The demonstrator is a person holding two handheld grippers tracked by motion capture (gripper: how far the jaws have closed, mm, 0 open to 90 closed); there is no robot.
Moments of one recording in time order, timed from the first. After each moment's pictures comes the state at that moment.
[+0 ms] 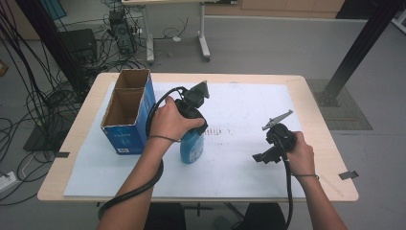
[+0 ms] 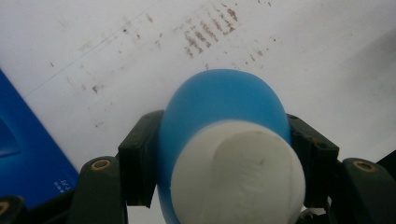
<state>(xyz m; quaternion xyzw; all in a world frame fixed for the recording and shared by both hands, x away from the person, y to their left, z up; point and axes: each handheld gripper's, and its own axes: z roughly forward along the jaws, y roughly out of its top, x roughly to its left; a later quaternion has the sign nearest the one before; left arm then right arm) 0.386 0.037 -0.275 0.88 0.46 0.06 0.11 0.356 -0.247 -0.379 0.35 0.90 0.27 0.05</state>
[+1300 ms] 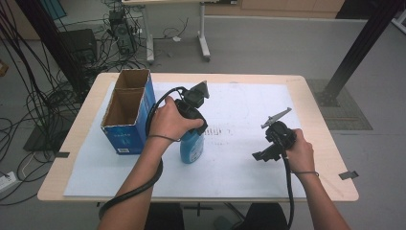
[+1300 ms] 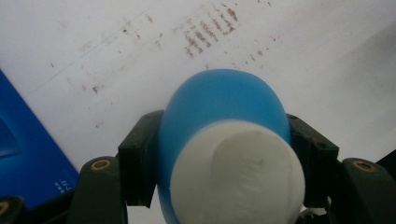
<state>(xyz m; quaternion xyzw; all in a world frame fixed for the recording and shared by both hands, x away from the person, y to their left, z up) 0.386 0.037 -0.275 0.88 0.46 0.06 0.11 0.361 -0.245 -0.375 0.34 0.90 0.26 0.05</state>
